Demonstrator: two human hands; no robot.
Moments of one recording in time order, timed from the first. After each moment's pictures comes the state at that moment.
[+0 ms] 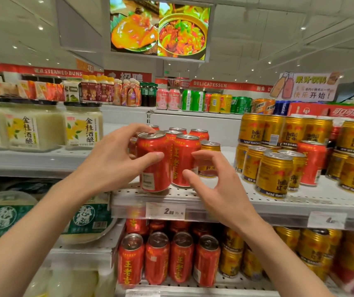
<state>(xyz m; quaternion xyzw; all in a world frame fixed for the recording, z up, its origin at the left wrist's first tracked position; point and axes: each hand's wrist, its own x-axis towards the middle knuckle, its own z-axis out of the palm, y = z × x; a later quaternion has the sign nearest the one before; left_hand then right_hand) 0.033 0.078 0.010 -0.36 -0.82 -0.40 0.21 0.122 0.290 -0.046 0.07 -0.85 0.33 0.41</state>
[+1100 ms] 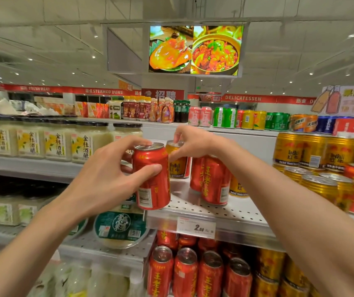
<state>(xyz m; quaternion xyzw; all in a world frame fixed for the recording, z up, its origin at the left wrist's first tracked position) 0.068 0.013 0.022 -0.31 -0.82 -0.36 0.30 -0.015 0.245 0.087 0.11 -0.98 0.12 0.12</state>
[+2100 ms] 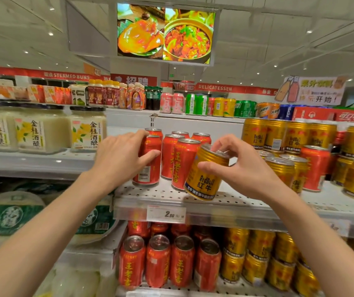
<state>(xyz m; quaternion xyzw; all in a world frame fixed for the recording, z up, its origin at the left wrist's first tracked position) -0.001 0.099 0.007 -0.28 -0.87 -0.13 0.37 0.137 0.324 0.014 0.00 -0.90 0.34 0.29</state>
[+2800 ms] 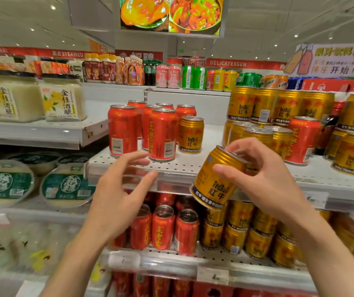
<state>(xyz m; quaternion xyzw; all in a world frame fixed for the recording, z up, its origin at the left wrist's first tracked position) 0.109 0.142 -0.096 -0.28 -0.75 -0.55 0.24 0.207 0.387 -0.043 0.02 -0.85 0.42 0.31</state>
